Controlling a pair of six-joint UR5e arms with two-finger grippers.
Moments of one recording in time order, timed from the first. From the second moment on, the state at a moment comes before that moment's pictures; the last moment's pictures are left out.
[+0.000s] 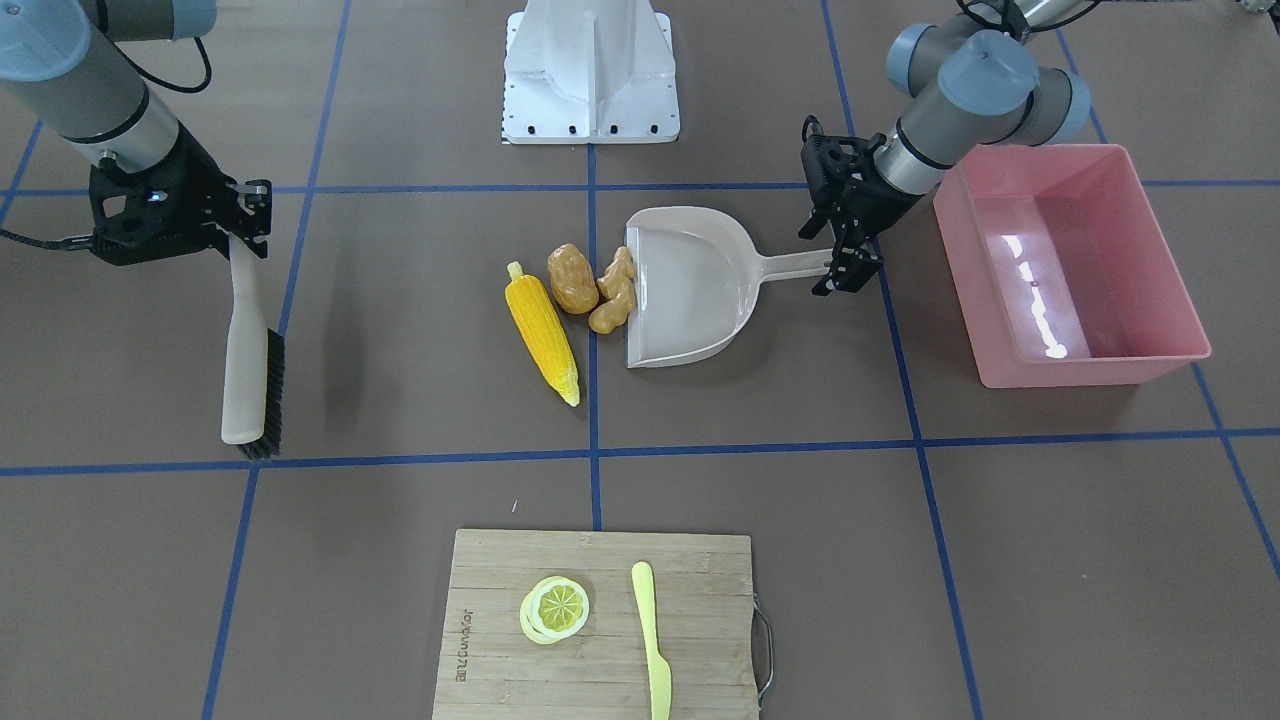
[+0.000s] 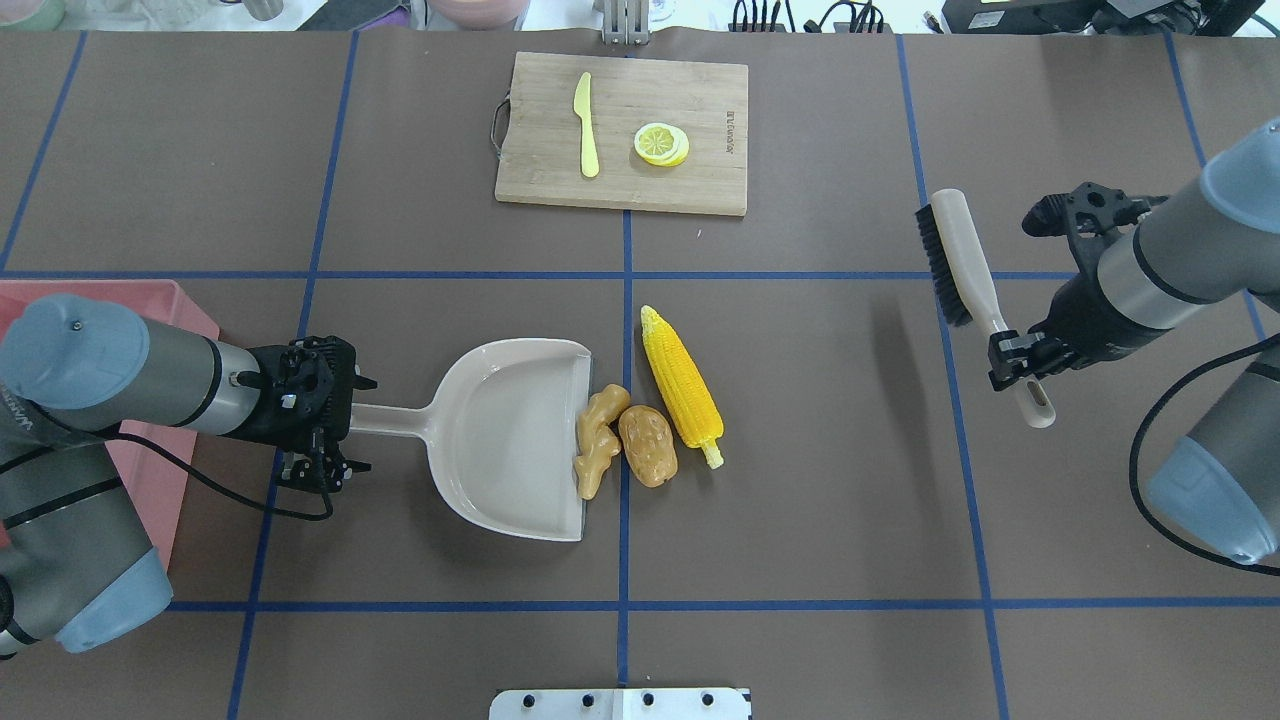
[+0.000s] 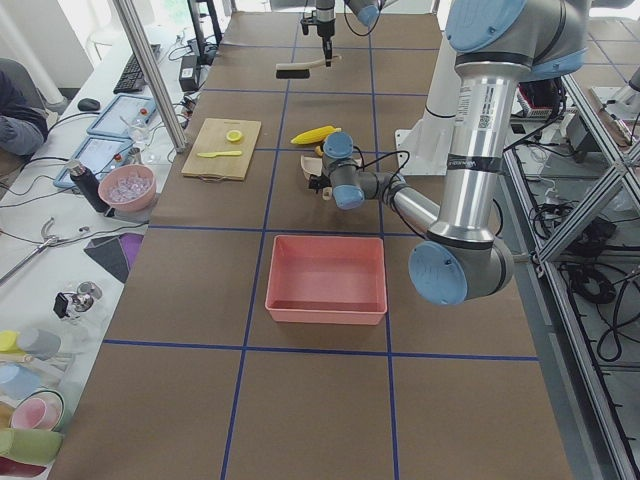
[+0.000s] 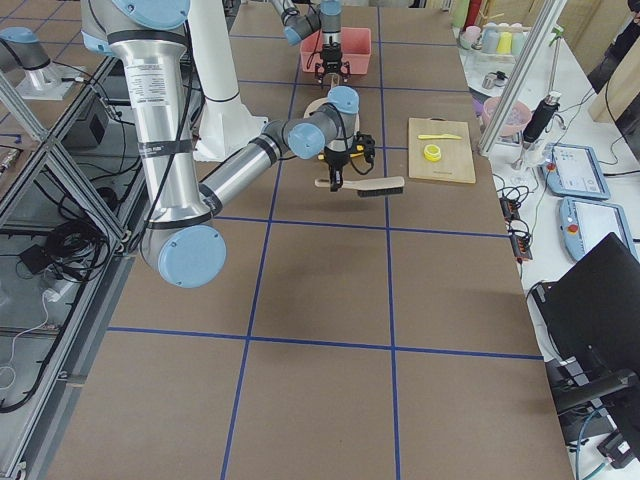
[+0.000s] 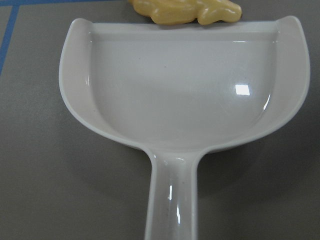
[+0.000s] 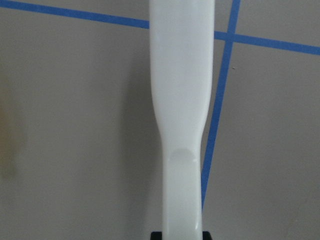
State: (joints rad) left arm -0.60 -1.70 -1.83 -2.26 -2.02 0.26; right arm 0.81 -1.39 2.10 -1.70 2.14 0.76
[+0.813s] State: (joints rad) left arm -0.61 -1.69 -1.83 -2.26 -2.04 0.25; right arm 0.50 -1.20 2.13 -1.92 1.95 0.97
